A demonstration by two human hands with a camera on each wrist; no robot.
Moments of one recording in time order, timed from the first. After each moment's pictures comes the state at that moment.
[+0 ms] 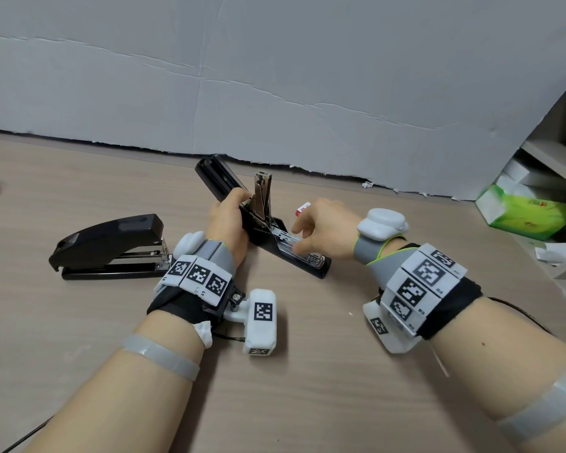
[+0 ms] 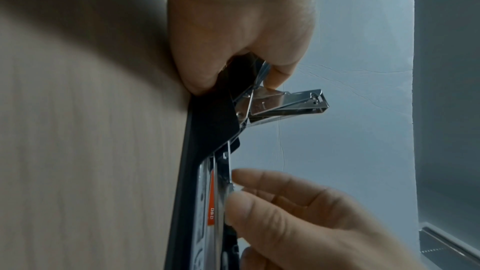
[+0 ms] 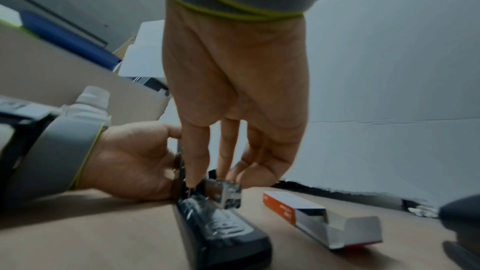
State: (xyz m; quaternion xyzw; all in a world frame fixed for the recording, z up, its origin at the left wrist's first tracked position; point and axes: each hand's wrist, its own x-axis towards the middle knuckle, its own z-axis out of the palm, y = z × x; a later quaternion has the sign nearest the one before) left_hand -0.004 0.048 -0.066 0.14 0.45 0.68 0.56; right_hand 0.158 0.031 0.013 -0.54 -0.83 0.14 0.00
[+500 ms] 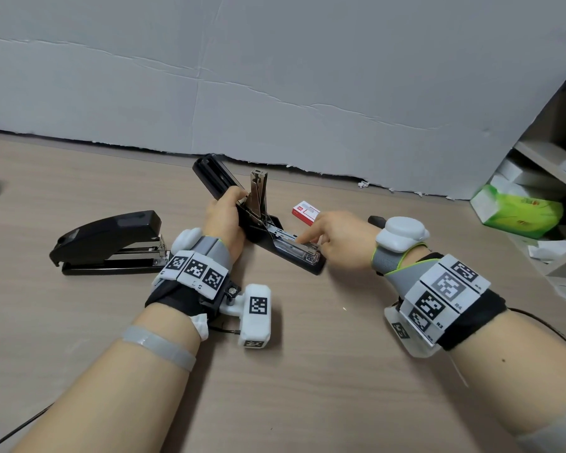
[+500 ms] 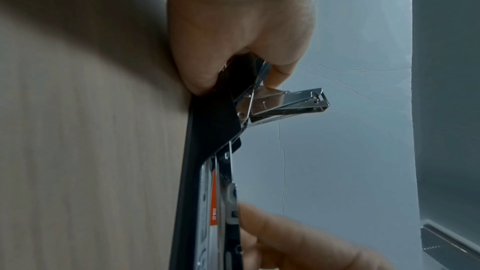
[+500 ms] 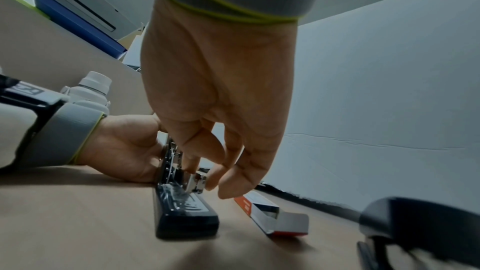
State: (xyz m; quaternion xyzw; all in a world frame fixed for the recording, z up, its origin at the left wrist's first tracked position) left_hand -0.005 0.043 -0.061 0.14 0.45 0.68 0.56; right_hand 0.185 0.019 0.015 -0.51 -0.85 0.15 -0.05
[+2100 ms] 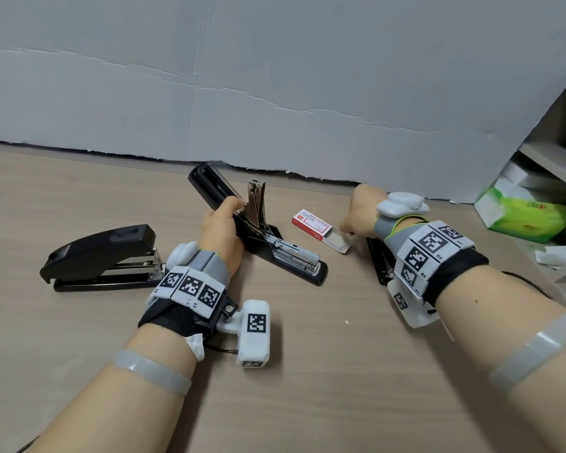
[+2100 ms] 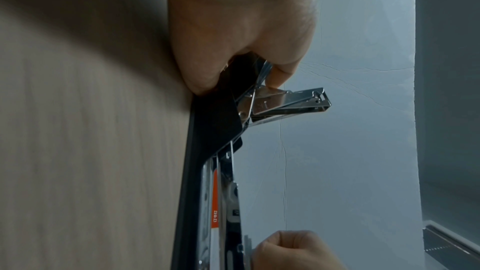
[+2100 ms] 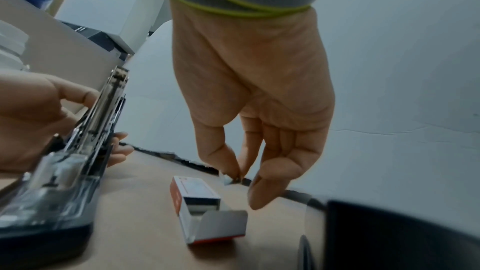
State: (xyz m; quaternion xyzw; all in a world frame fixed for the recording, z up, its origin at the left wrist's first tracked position) left_hand -0.005 0.046 -0.066 0.14 0.43 0.69 0.57; right_hand 0.202 0.090 0.023 -0.70 -0.71 0.03 -0.05
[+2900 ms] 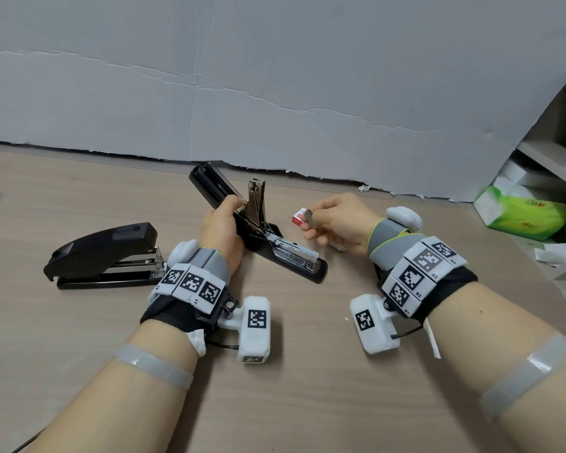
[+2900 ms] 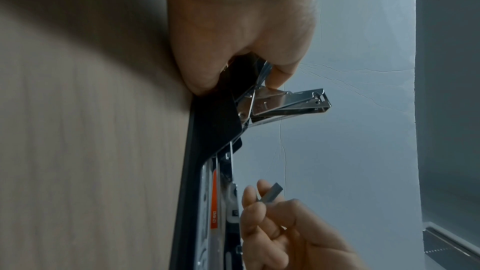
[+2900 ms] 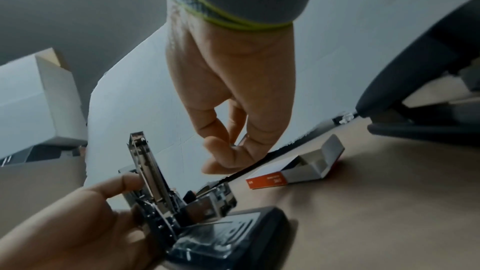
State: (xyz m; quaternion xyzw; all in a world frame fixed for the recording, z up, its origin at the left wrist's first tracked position) left_hand -0.005 0.045 -0.064 0.14 0.44 0.68 0.57; right_hand 0.178 0.053 0.014 -0.57 -0.58 0.52 0.26
